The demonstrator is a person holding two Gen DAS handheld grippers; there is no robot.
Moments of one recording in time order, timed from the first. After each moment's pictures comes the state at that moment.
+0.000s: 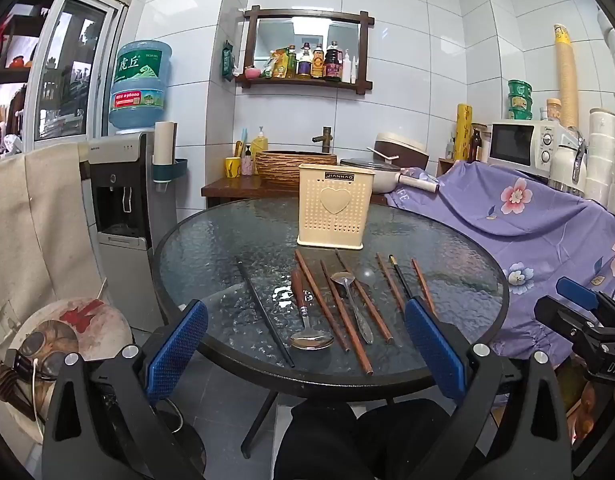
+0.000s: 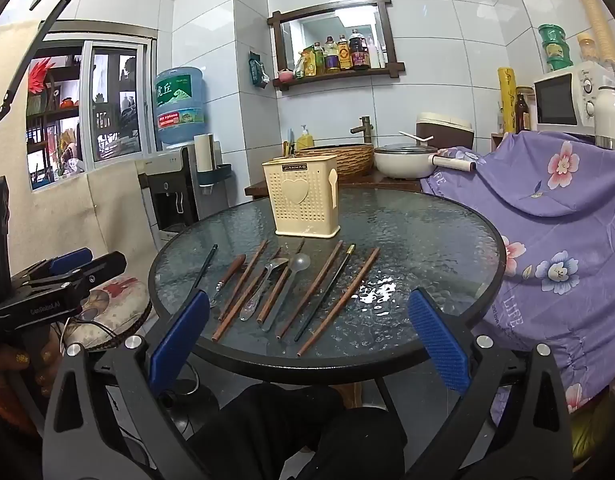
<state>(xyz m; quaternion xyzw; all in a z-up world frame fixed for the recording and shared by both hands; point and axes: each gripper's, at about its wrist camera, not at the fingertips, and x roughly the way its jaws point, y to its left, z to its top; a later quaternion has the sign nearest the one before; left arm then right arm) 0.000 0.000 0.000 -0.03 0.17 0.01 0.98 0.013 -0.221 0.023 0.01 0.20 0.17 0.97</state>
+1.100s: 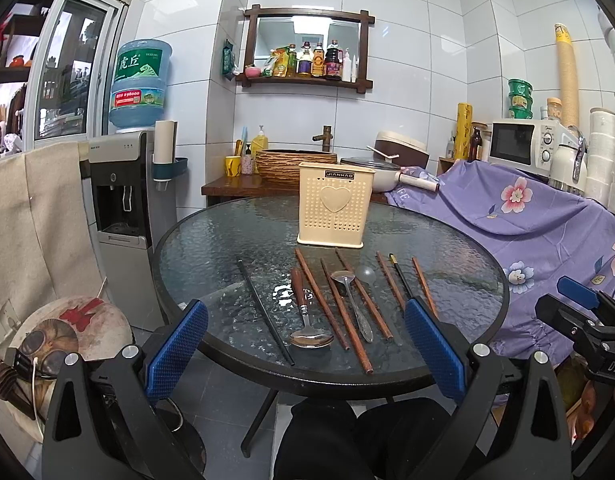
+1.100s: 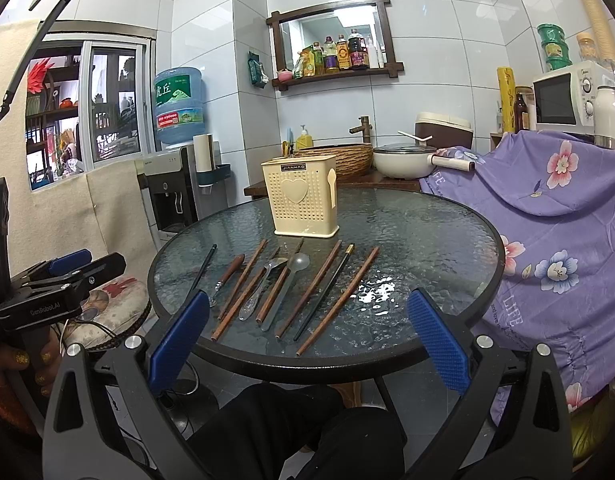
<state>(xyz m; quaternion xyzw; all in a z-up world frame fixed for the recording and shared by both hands) 0.001 0.001 0.000 -0.03 0.17 0.01 0.98 0.013 -0.223 0.024 0.01 0.20 0.17 0.97</state>
